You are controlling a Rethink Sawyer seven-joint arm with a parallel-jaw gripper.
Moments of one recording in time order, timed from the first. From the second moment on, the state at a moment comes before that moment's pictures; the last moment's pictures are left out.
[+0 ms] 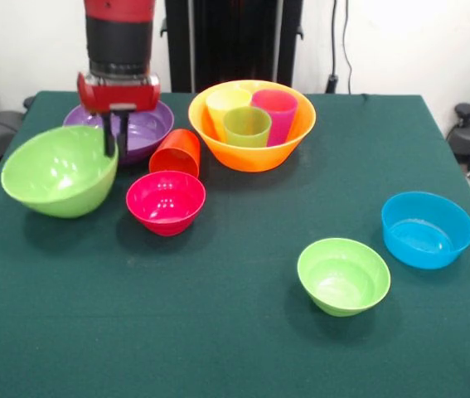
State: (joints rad) arm -0.93 -0.69 0.62 1.89 -1.17 0.46 1.85
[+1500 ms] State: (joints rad) arm -0.76 -0.87 0.35 2.02 -1.29 0.29 1.85
